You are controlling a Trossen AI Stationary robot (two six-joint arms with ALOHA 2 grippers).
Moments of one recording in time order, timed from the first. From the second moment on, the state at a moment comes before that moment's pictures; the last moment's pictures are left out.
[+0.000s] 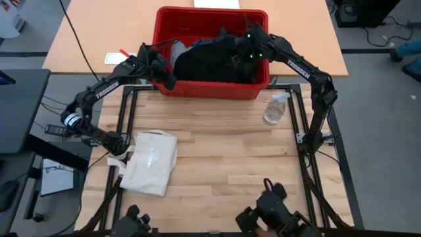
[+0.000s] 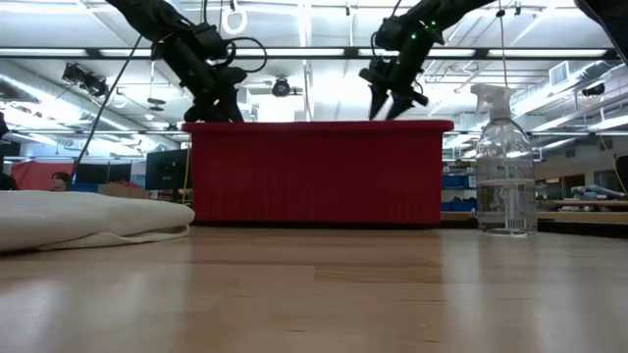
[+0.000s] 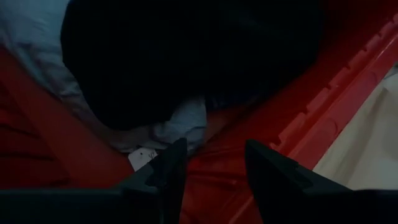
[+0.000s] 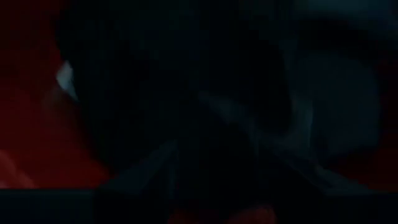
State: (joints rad) left arm 0.94 1.42 1.22 -0.57 0.27 -0.02; right arm -0.82 1.85 1.91 -0.88 -0.01 0.16
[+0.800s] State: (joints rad) left arm 0.93 1.33 1.23 -0.48 0.25 0.02; right arm -0.78 2.13 1.90 -0.39 0.07 -0.49
